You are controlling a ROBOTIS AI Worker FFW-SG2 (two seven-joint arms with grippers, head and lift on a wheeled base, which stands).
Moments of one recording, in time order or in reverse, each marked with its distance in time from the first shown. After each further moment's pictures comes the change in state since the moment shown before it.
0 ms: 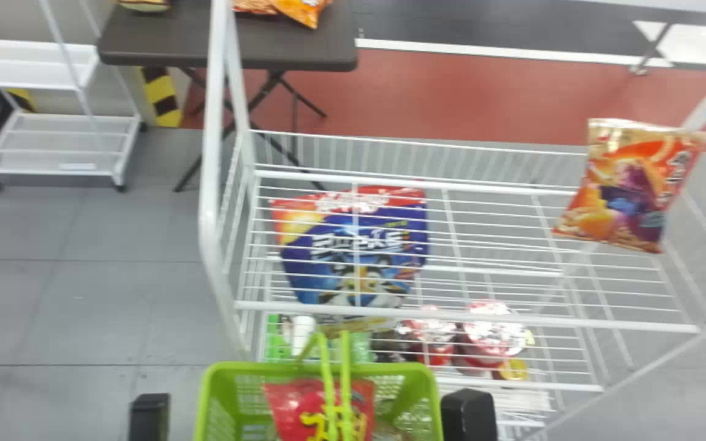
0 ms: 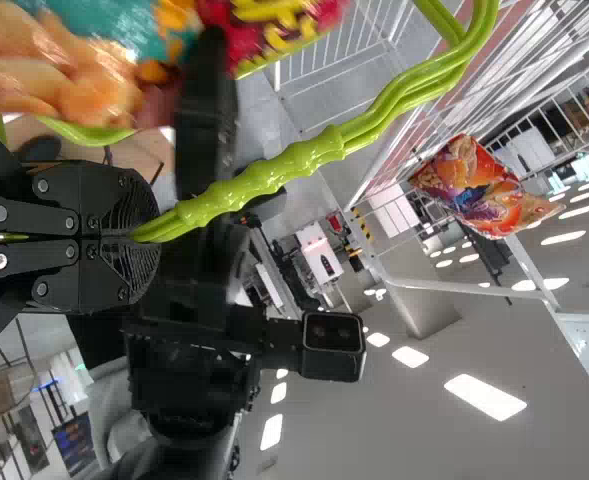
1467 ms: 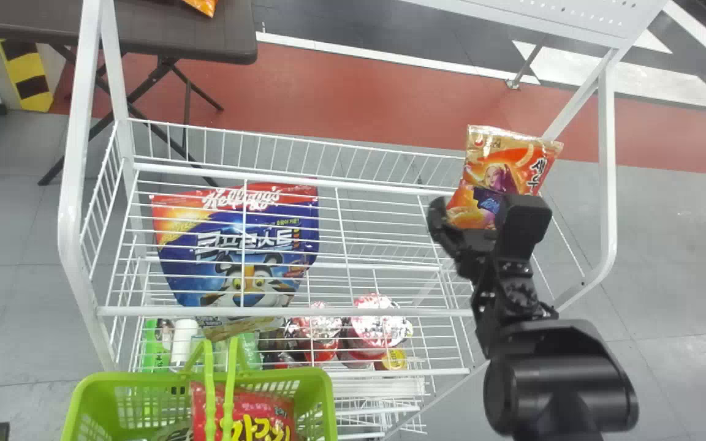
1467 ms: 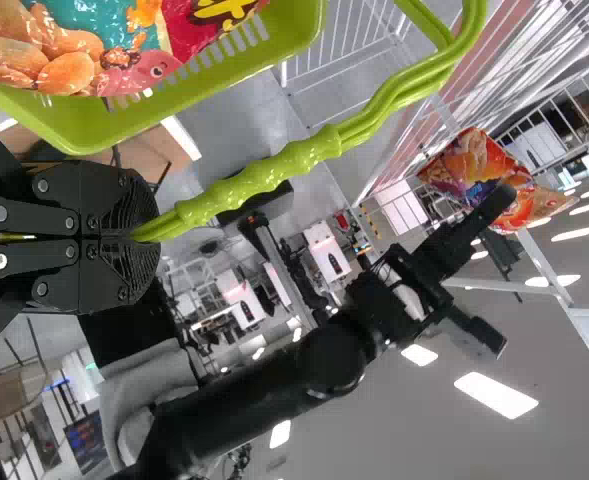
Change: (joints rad) left arm 0.007 0.014 -0.011 -0.013 0.002 -0.001 0.003; right arm -0.484 0.034 -0.435 0.364 0.280 -0.521 -0.361
